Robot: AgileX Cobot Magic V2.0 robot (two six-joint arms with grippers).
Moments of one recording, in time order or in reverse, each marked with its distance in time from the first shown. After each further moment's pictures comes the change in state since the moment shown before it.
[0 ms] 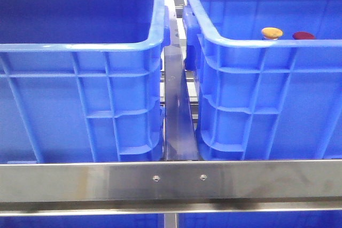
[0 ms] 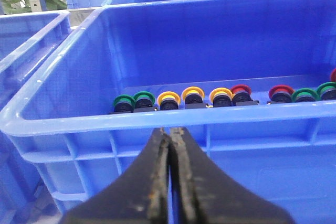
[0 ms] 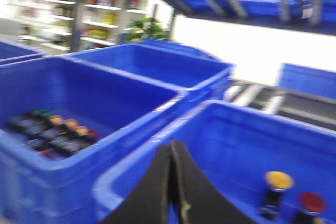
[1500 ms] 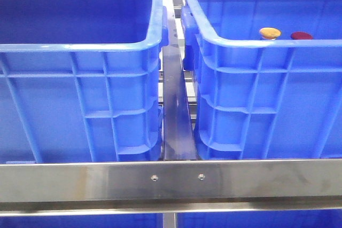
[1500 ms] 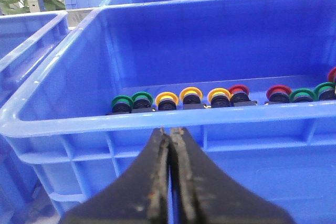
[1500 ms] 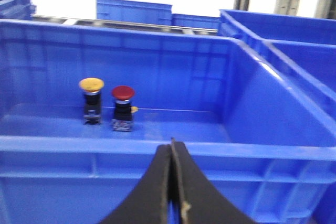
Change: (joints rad) left arm 0.000 0.000 0.000 0.000 0.000 0.000; right arm 0.021 -0.174 0.205 -1.756 -0.591 1.749
